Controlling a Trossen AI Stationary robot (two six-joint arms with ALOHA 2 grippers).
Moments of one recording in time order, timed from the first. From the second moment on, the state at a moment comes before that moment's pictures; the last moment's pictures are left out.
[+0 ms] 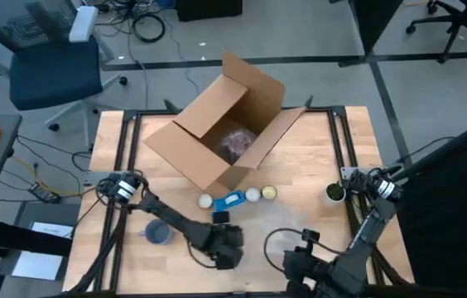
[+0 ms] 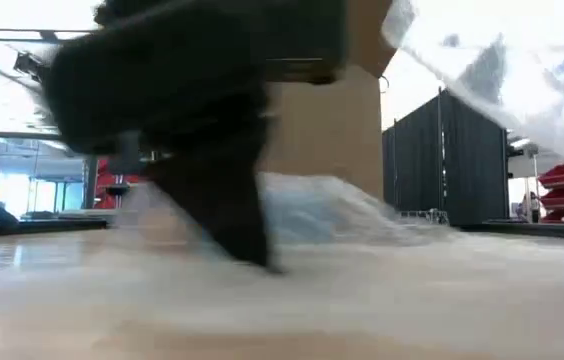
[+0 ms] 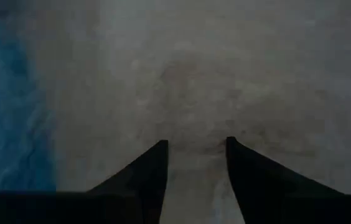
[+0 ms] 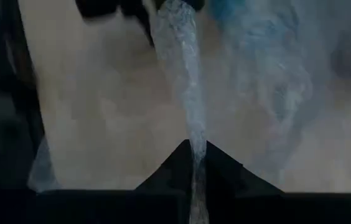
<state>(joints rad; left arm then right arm) -0.56 2.19 1.56 -0.81 -0.37 -0.62 0.98 2.01 1.83 -1.36 0.78 1.27</state>
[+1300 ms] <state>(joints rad) -0.52 2.17 1.55 -1.04 -0.36 -1.03 1.19 1.82 1.64 -1.23 0.61 1.54</state>
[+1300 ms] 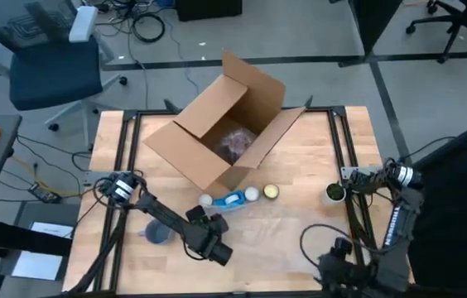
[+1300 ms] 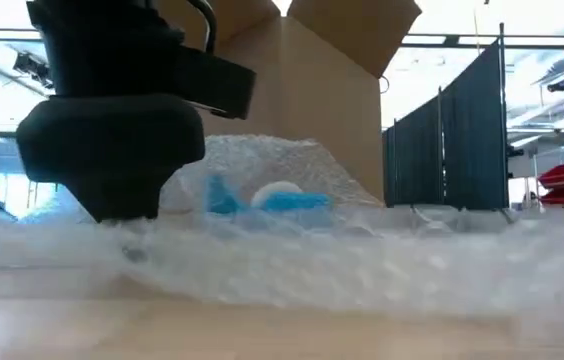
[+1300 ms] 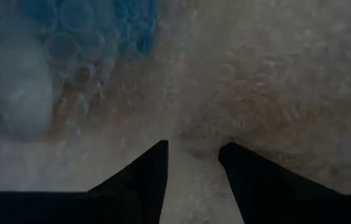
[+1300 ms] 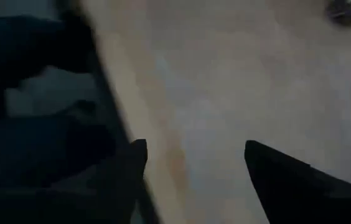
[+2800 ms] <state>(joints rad) -0.93 1.73 1.51 -1.37 -0.26 -1.15 1.00 1.86 1.49 -0.53 0.89 0.79</state>
